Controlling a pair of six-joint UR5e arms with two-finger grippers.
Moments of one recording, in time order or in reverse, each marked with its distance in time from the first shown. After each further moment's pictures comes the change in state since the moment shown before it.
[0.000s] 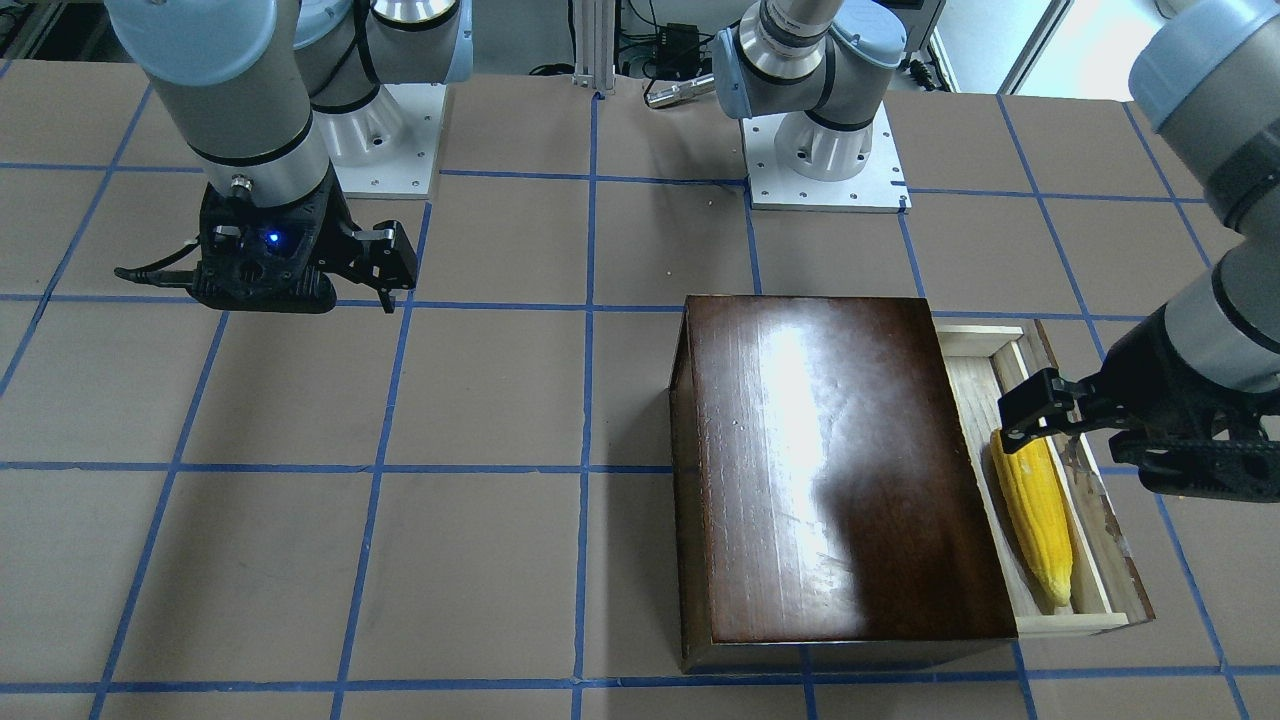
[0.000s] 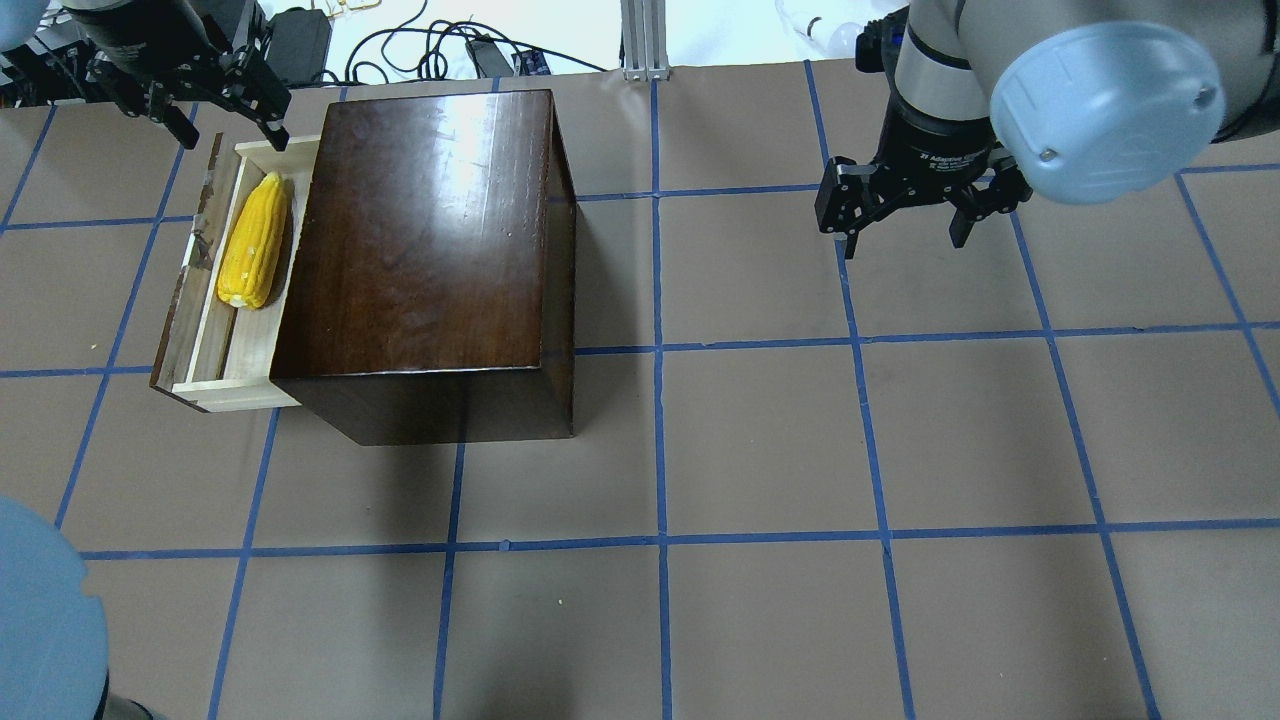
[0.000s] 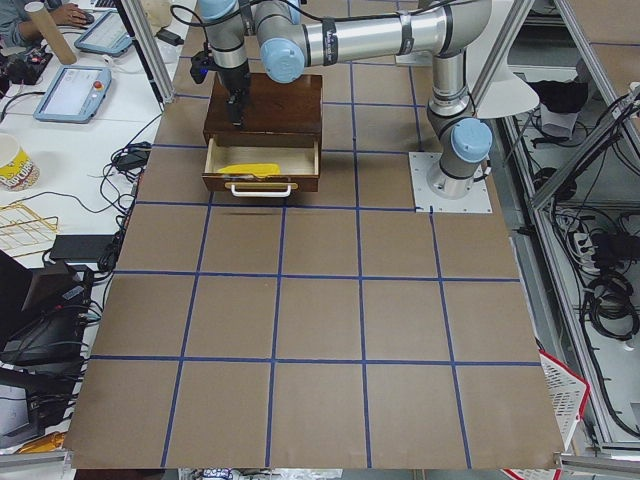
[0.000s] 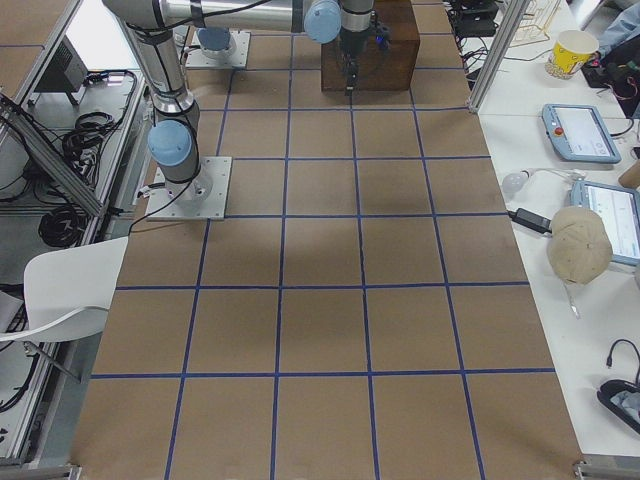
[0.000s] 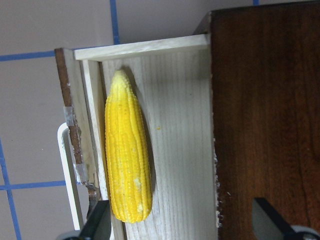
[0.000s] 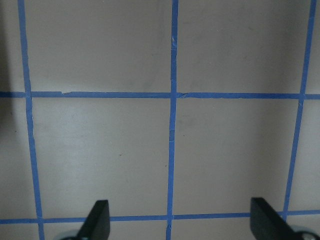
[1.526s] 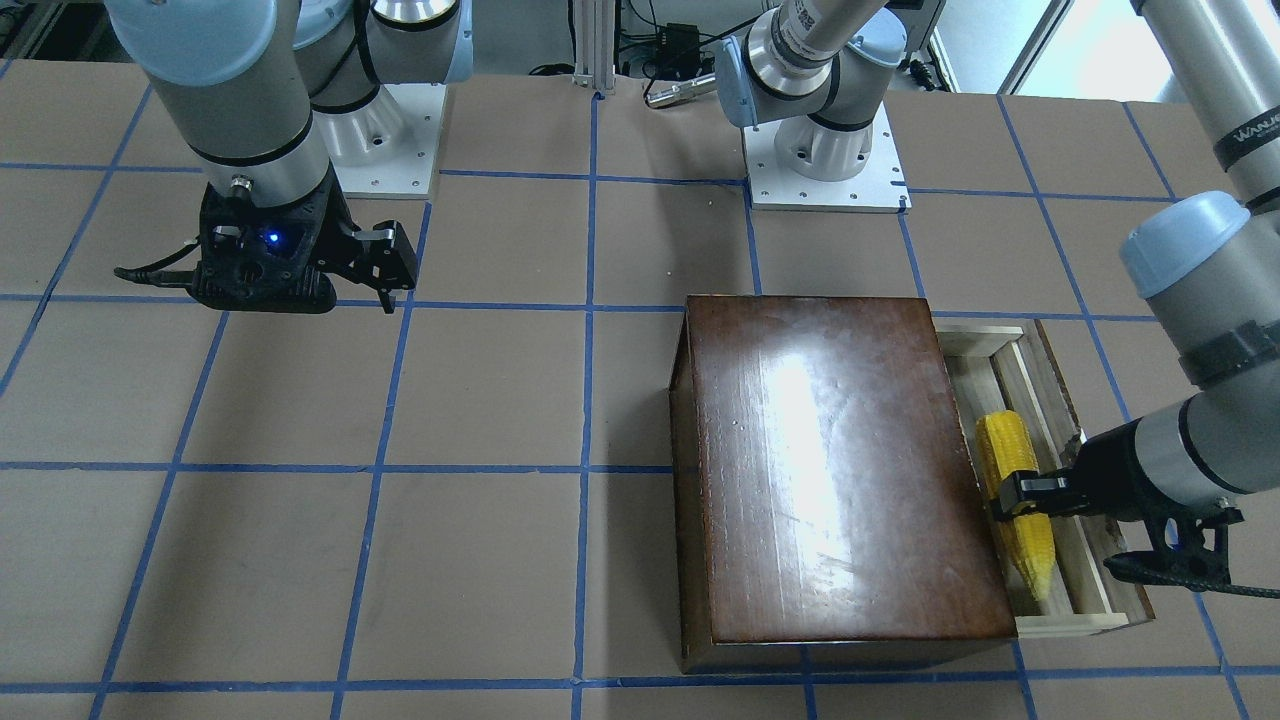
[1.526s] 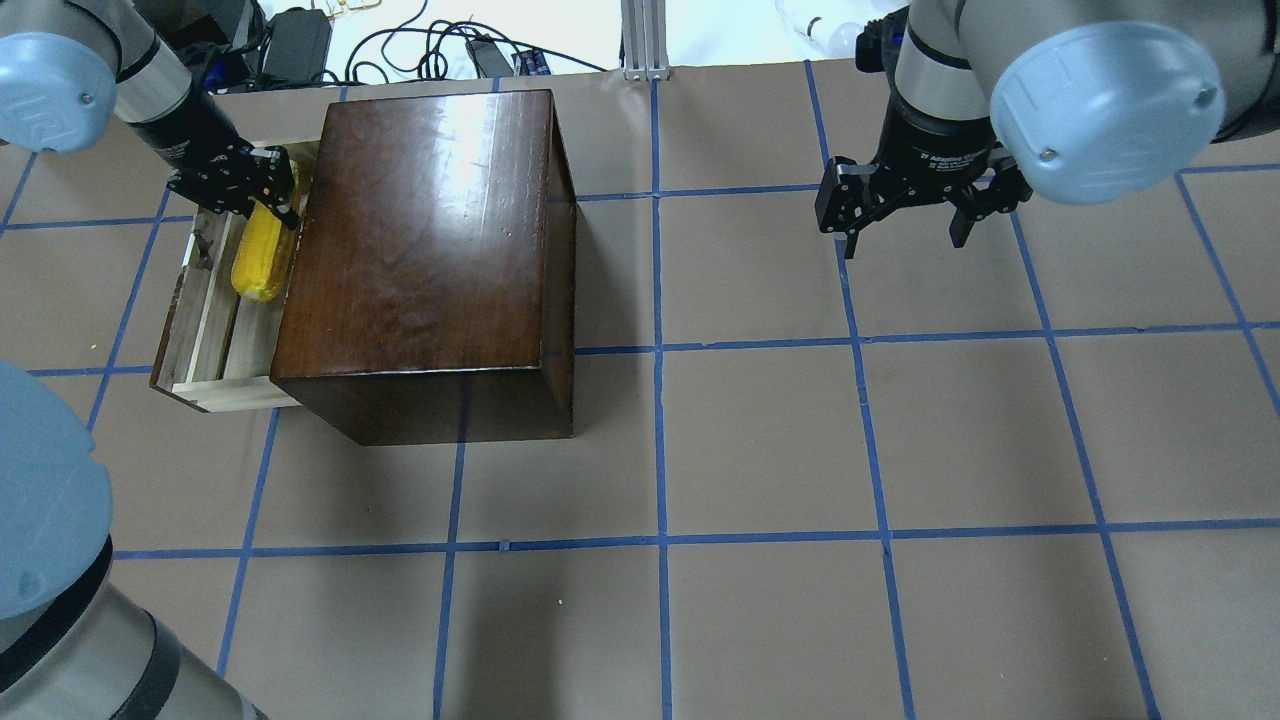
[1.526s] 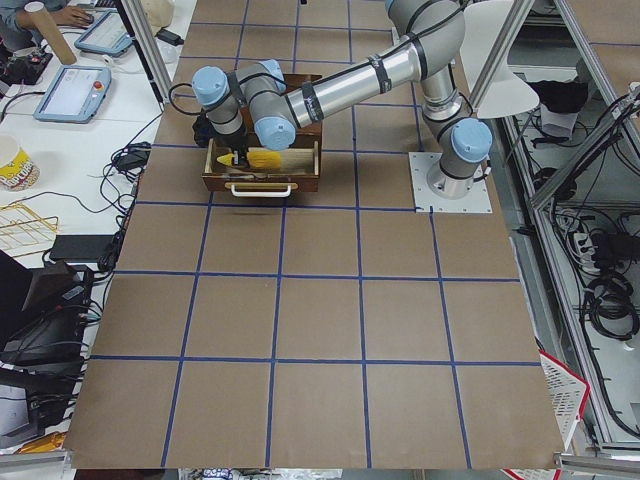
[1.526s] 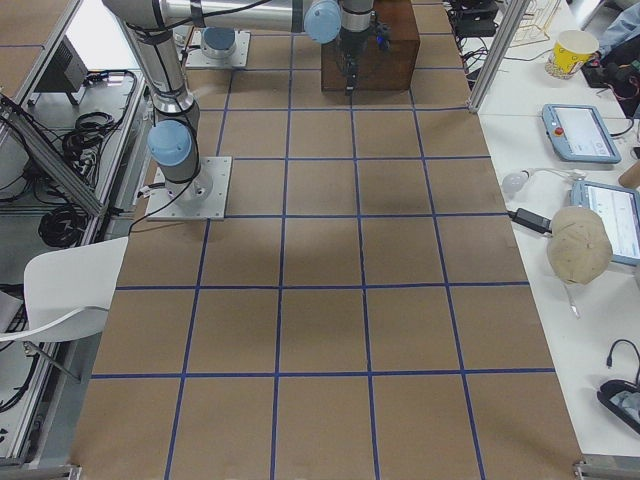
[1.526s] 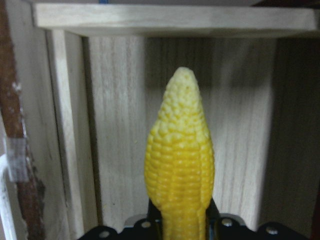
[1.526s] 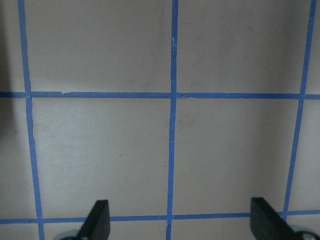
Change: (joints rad) left arm 0.124 -0.151 -0.116 0.133 -0.121 0.016; right arm 0.000 0.000 0.000 0.000 0.000 0.000
